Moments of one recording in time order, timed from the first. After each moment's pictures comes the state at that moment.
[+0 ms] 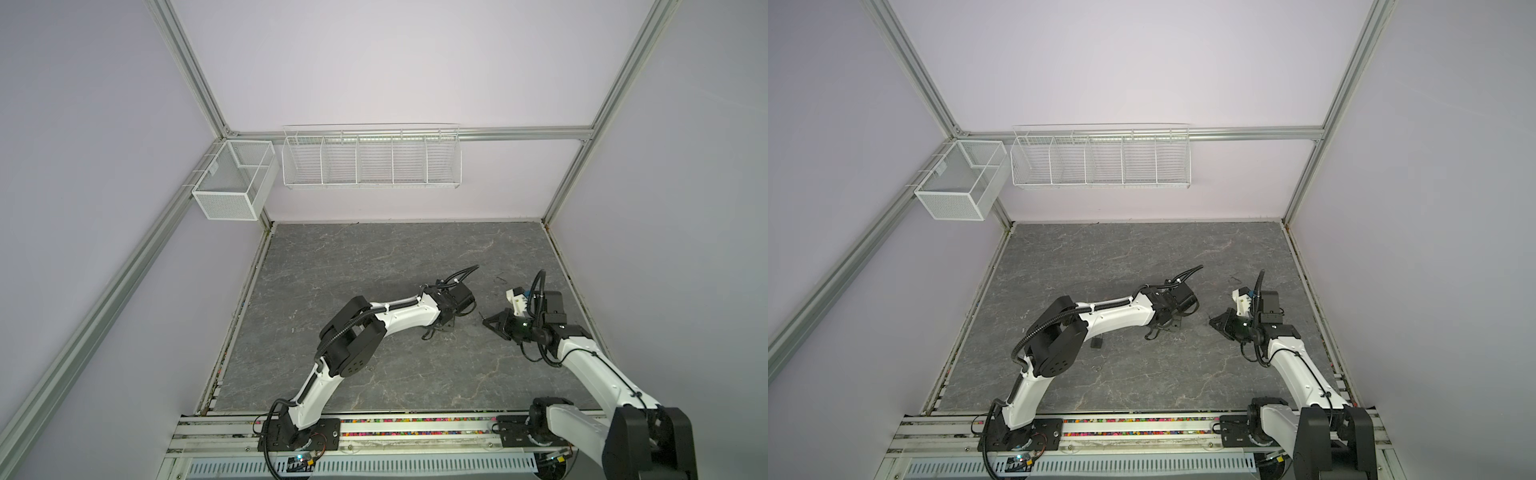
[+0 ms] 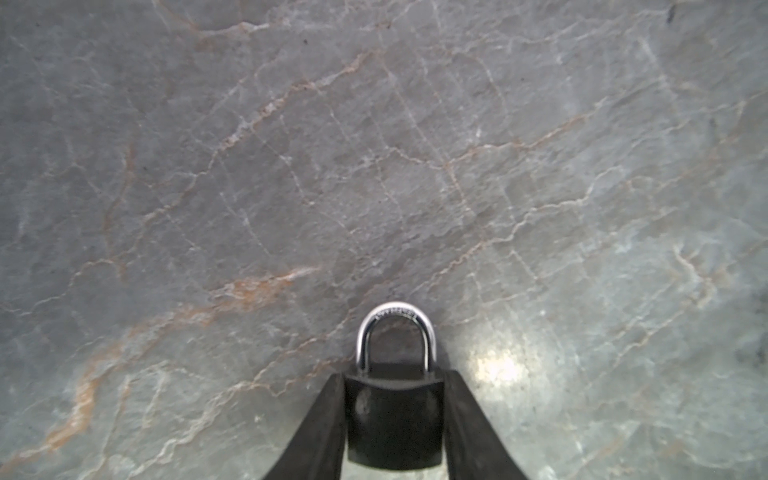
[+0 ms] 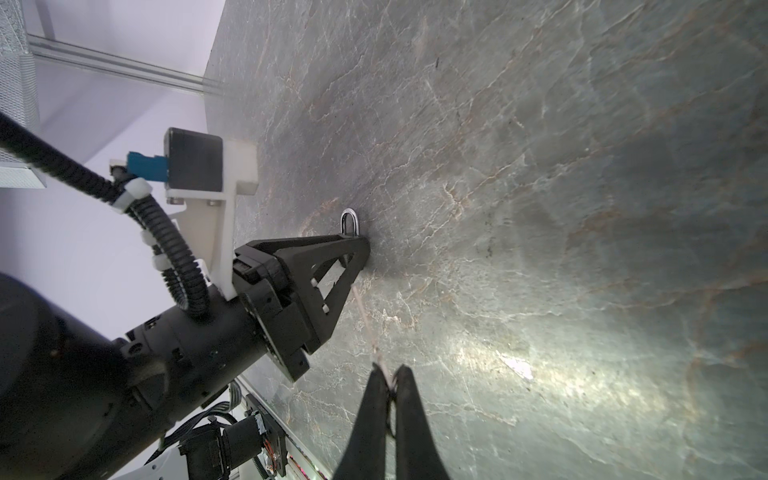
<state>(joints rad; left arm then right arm) -1.06 2.19 1.65 -0.73 -0.28 -0.75 0.01 1.08 0.53 -0.40 -0.67 0.55</state>
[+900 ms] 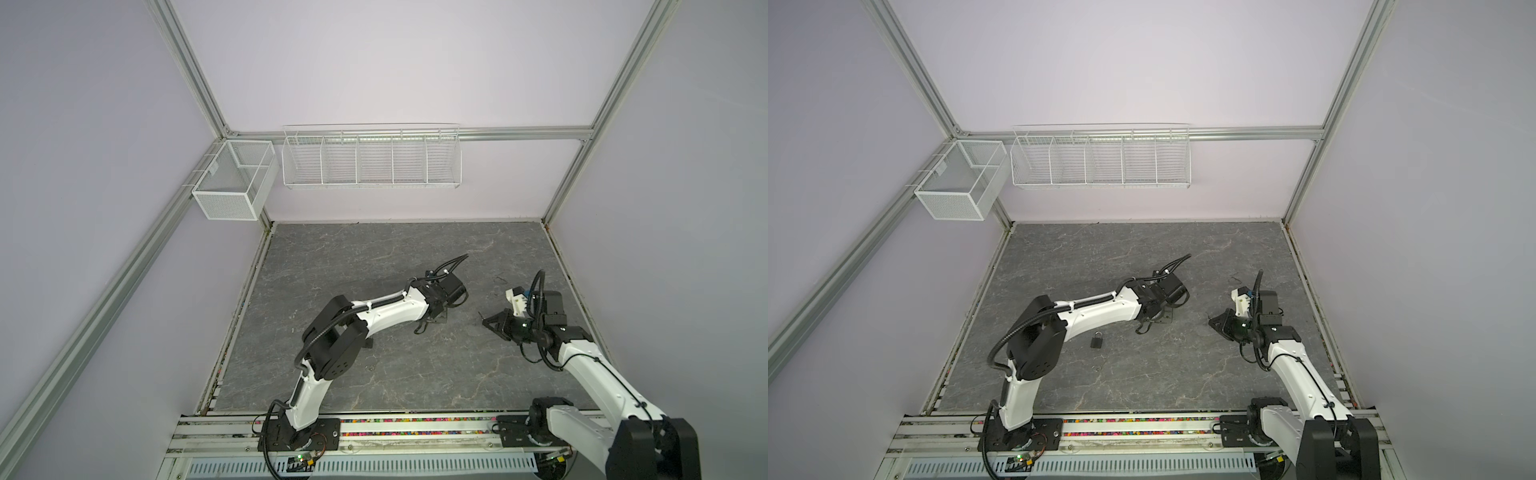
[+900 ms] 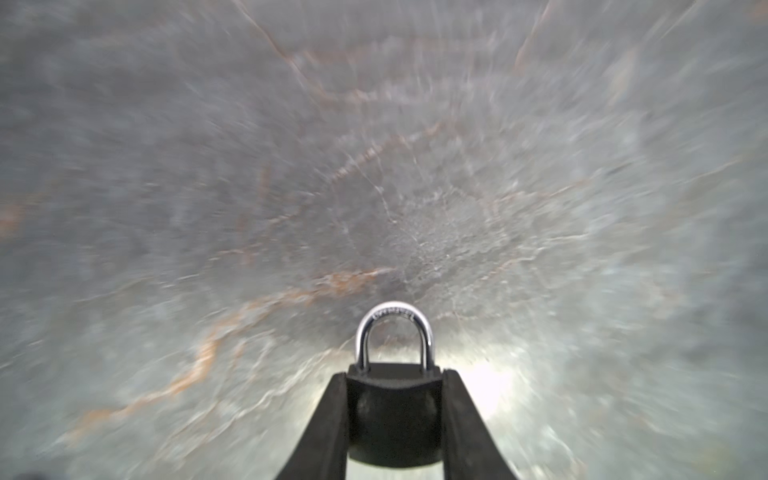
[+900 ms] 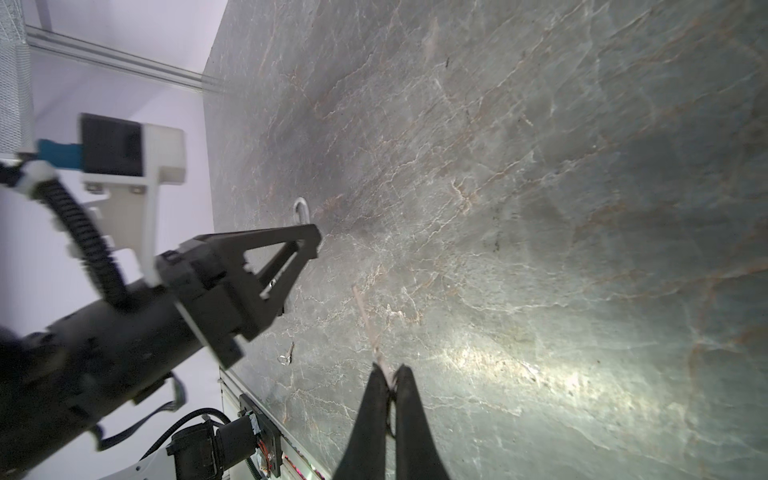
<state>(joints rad) -1.02 2.01 1.57 -0.74 -0.30 -0.81 0.06 1.01 0.54 -0.43 -0.62 0.57</state>
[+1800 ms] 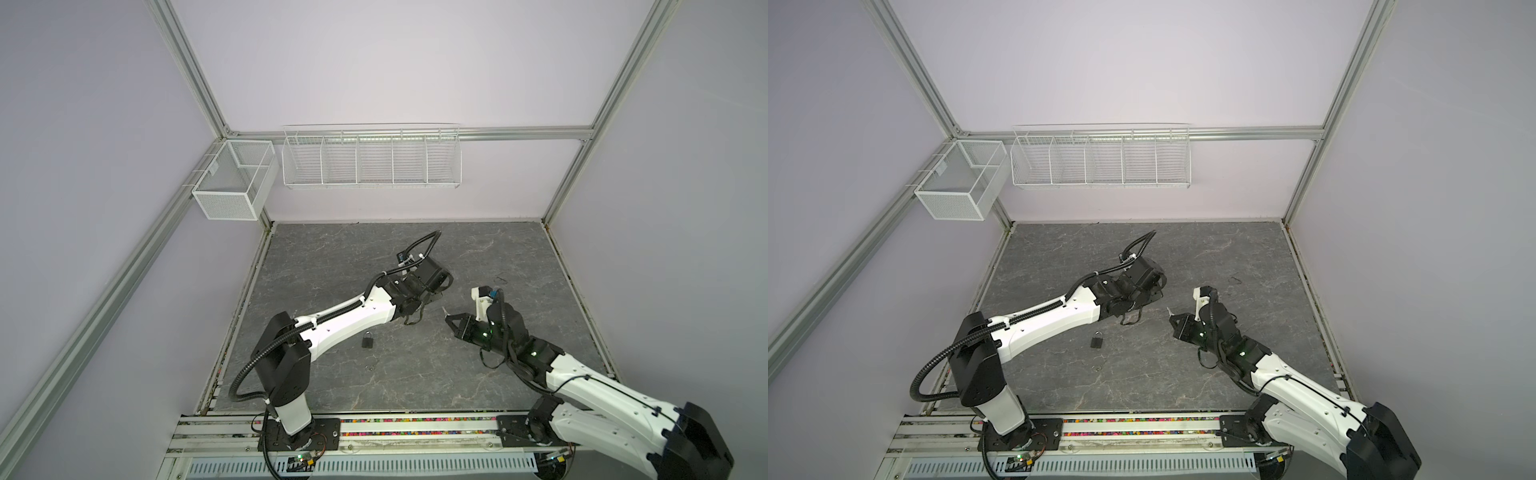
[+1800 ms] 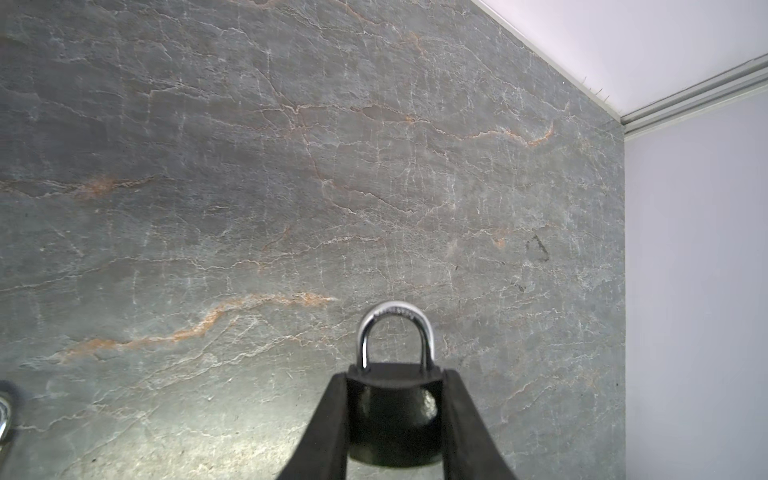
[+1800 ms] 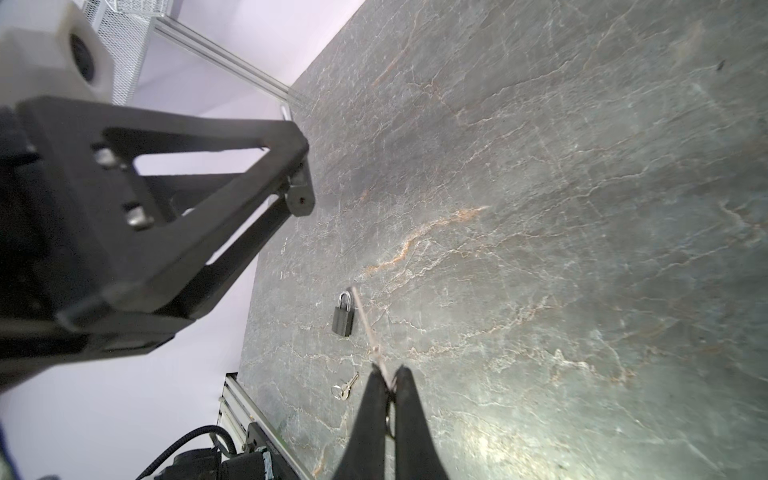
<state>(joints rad) -0.99 1.72 1.43 -0.58 -0.34 -1.13 0.74 0.99 0.49 0.00 -0.07 0.97</state>
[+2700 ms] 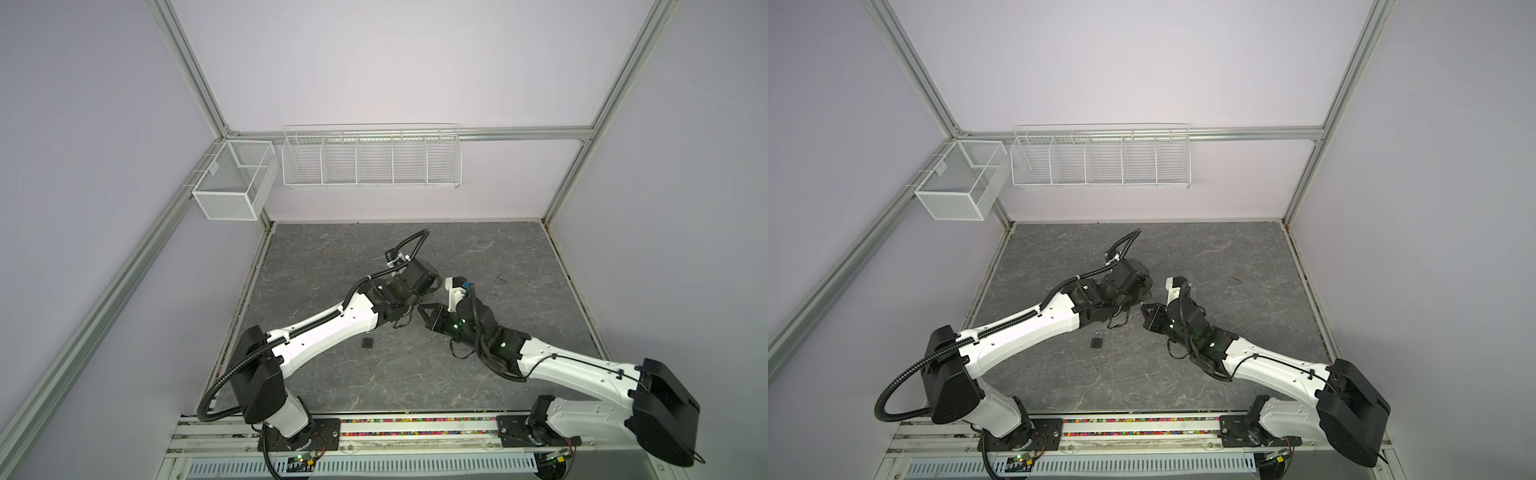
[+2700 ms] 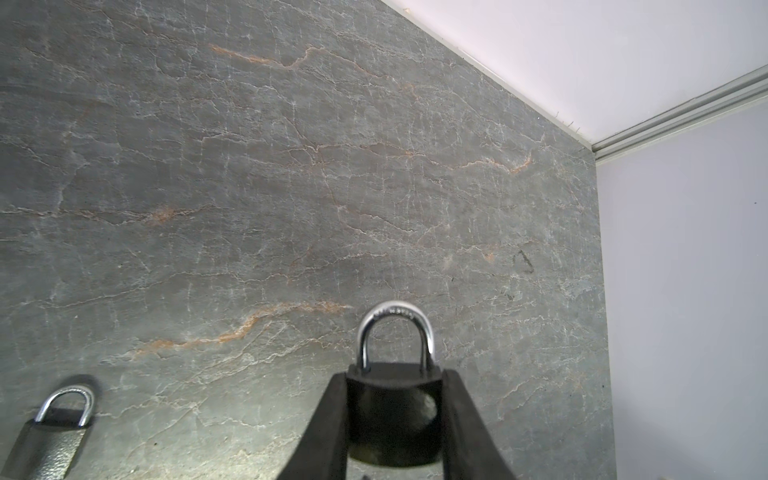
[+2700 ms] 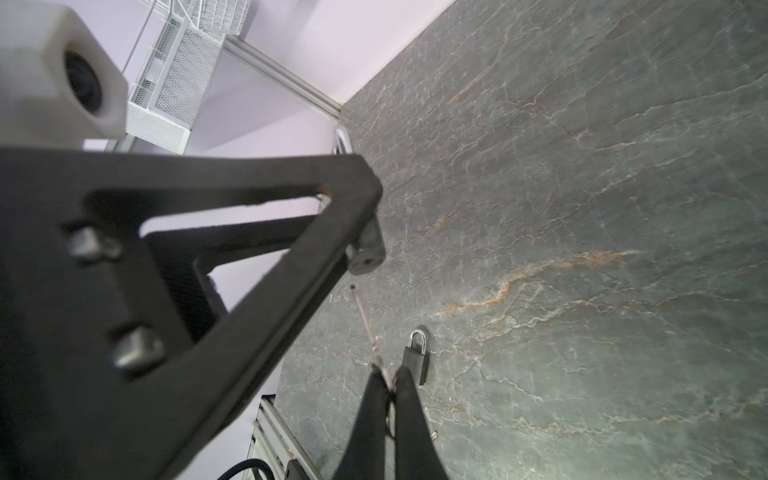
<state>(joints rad) -0.99 1.58 1.36 -0.59 -0.39 -1.09 0.91 1.21 0.65 0.17 0.09 1.04</state>
